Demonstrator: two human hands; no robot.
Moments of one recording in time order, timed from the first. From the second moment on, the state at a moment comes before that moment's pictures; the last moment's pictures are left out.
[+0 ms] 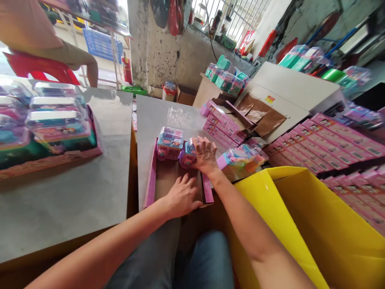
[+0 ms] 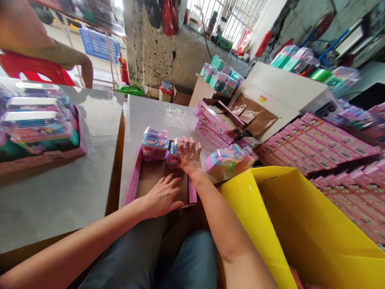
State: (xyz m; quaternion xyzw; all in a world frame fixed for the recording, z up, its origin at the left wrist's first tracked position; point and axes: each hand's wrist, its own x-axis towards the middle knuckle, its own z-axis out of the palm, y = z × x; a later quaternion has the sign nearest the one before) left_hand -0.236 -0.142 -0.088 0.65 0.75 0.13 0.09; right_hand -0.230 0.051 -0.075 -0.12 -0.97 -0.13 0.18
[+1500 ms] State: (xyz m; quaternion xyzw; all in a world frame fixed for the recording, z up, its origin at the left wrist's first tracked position) left_hand -0.243 -0.143 -0.116 0.65 0.72 0.13 0.21; right_hand -0.251 0.032 -0.147 -0.19 -0.97 0.07 0.16
